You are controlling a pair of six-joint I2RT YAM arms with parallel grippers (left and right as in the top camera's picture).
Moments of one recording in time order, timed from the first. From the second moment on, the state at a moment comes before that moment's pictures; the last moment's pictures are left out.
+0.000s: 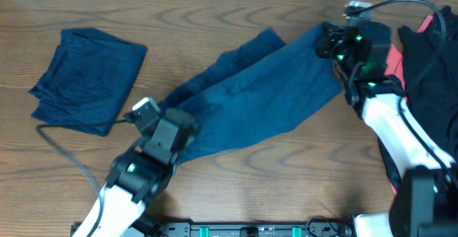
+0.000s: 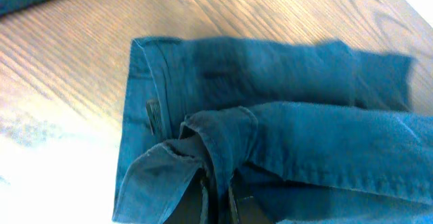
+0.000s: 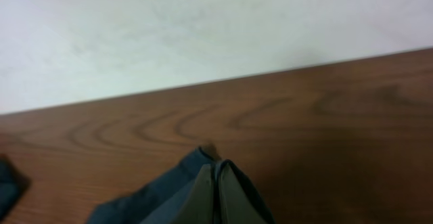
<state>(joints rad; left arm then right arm) -0.52 0.98 0.77 -0.76 -0.40 -1.10 0.09 1.62 1.01 0.24 -0.17 0.33</state>
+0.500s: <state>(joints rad) -0.33 1.35 0.77 -0.50 -0.42 -1.12 0.14 1.89 1.01 0.57 -0.16 0.32</state>
